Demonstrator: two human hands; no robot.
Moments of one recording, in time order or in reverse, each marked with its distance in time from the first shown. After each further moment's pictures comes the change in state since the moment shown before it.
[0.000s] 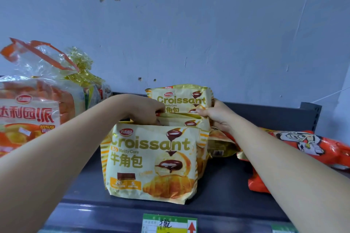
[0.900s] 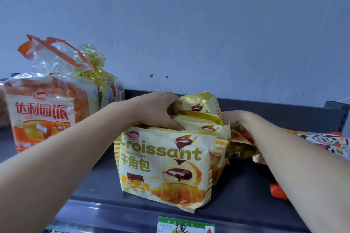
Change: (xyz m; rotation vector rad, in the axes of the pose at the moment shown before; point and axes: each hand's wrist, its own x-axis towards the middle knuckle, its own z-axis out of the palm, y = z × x) left_hand -0.002 -0.011 0.013 -0.081 0.279 0.154; right_hand -0.005 -0.002 0.000 -0.792 -0.407 0.229
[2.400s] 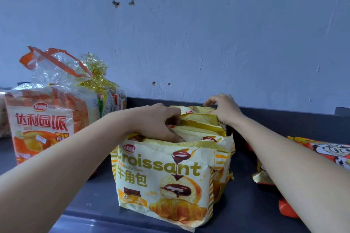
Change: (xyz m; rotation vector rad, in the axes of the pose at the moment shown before) left_hand 0.001 -0.006 -0.003 -0.028 -0.173 -0.036; right_hand 0.052 -0.013 -0.018 -0.117 0.720 -0.363
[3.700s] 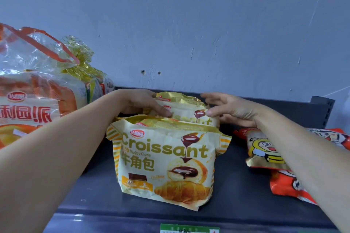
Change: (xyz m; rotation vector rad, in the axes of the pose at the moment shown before) left_hand 0.049 -0.053 0.000 -0.795 -0.153 -0.260; right_hand -0.061 -0.015 -0.043 0.800 -0.532 0.210
